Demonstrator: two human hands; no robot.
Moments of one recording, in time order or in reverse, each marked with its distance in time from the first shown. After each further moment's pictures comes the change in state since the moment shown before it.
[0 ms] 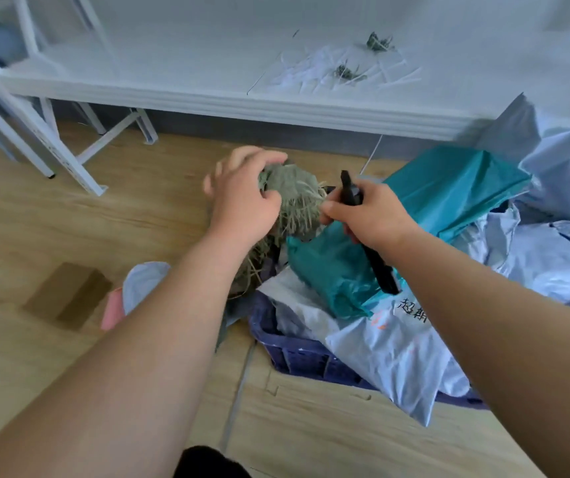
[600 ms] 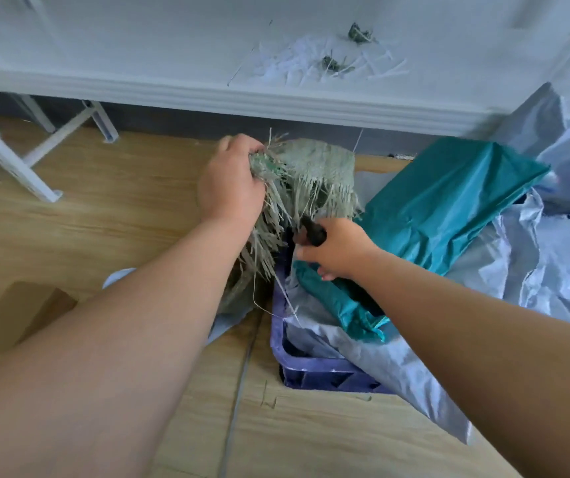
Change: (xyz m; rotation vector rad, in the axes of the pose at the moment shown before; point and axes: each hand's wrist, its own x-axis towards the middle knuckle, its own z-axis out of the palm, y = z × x) left_hand 0.043 -0.029 0.032 -0.015 0.176 0.097; right_hand 0.013 0.025 0.053 -0.265 -0.122 0.228
